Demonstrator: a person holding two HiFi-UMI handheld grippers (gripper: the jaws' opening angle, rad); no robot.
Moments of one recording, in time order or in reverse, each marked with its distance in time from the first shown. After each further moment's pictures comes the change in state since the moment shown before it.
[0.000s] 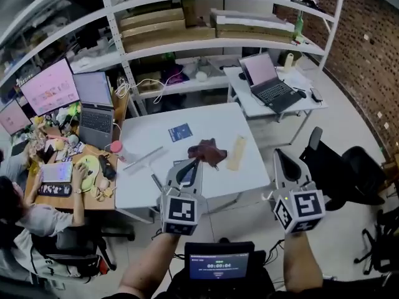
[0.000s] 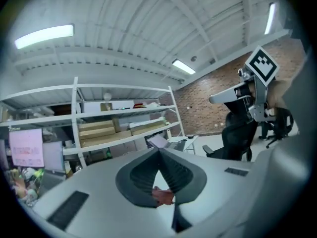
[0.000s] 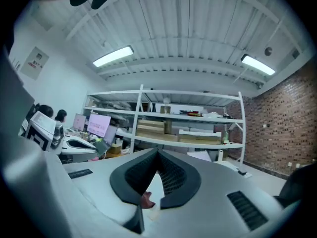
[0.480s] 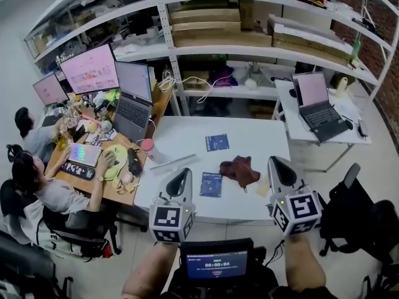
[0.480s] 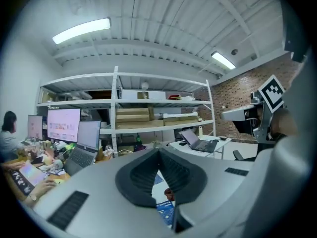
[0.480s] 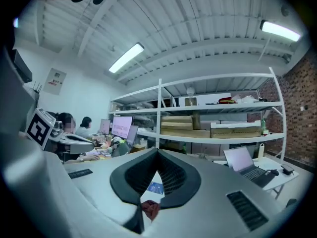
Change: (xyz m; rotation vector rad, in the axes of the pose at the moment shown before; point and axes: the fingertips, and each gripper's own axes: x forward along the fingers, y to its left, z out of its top) left arm 0.027 0.142 -0.057 -0.243 0.121 0.338; right arm 0.192 0.049 -0.029 0.054 0.020 0.342
